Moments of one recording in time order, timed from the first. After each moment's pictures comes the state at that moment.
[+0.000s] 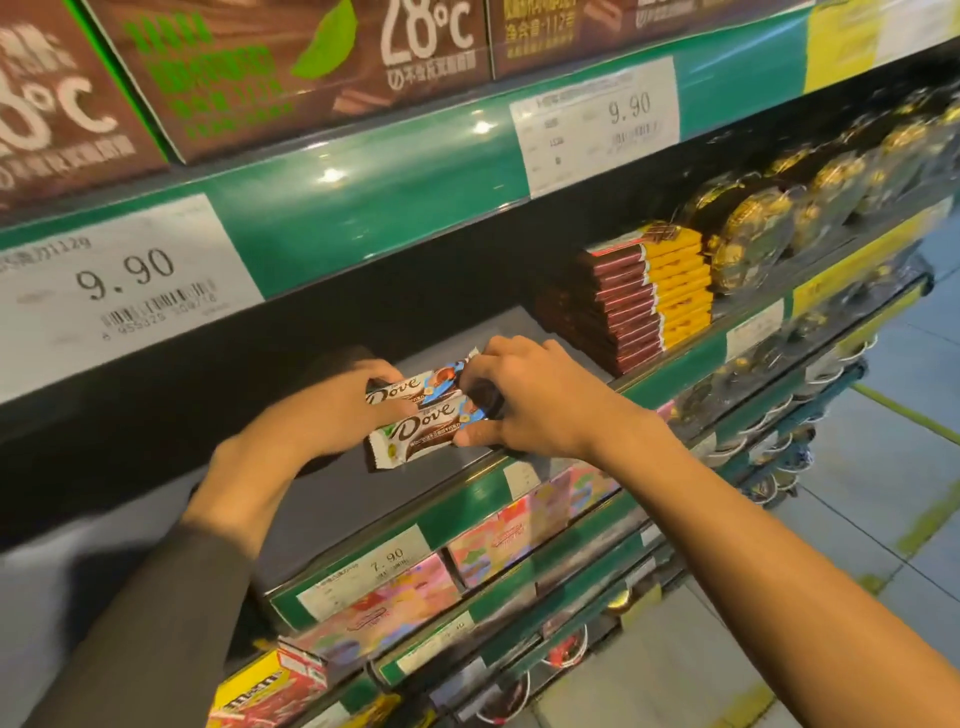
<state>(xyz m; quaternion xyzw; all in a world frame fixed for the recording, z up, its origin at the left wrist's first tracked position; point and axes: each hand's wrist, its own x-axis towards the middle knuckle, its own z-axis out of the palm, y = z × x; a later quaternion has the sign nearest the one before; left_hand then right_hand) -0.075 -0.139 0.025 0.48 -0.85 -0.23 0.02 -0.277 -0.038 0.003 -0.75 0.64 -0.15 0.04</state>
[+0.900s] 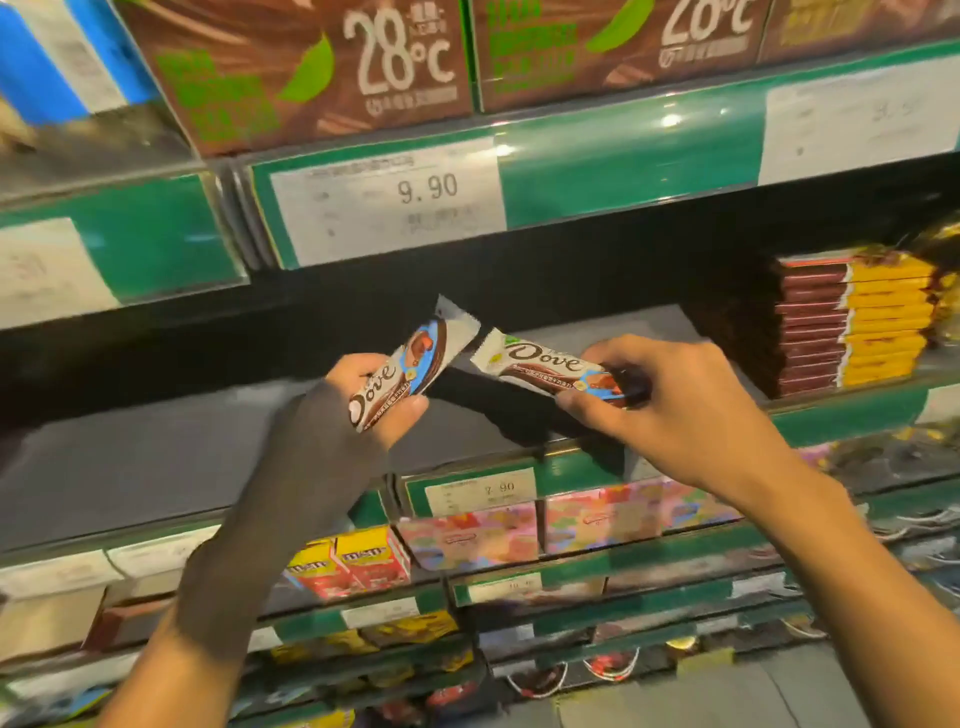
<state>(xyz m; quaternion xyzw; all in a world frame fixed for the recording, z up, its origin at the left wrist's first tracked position) 0.023 -0.005 0.041 0.62 -0.69 -0.21 0.30 -0.251 0.003 0.029 -0.72 0.58 -0.35 0.13</state>
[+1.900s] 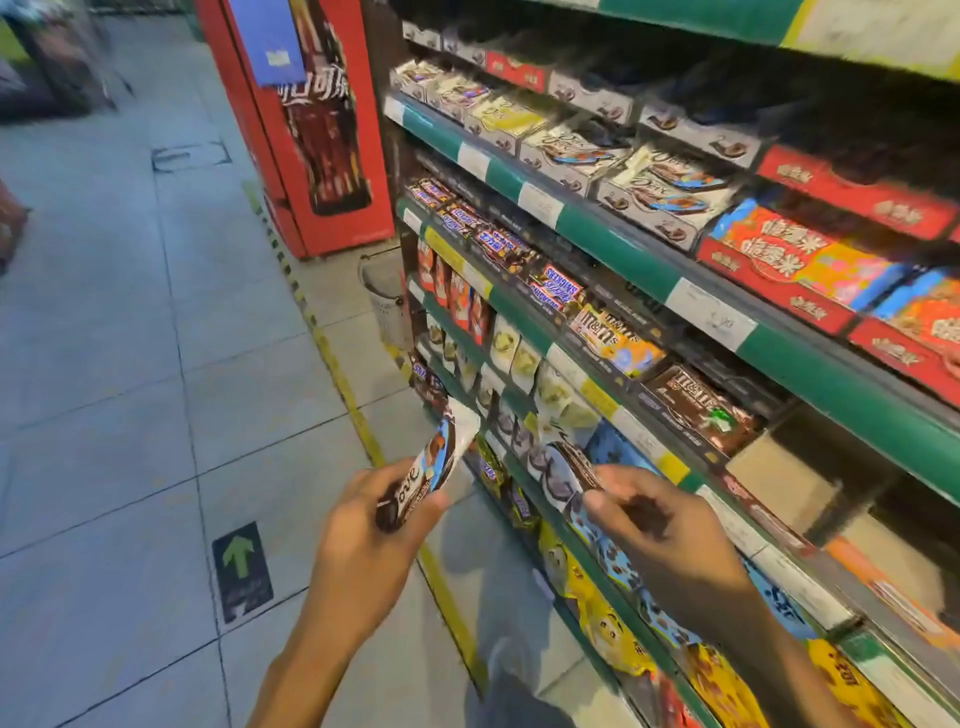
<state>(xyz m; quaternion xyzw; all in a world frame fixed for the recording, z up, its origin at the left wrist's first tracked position) 0.553 0.435 -0.094 0.82 -0.16 -0.09 0.54 0.428 0.208 -0.089 -0.80 0.25 -0.11 0.53</state>
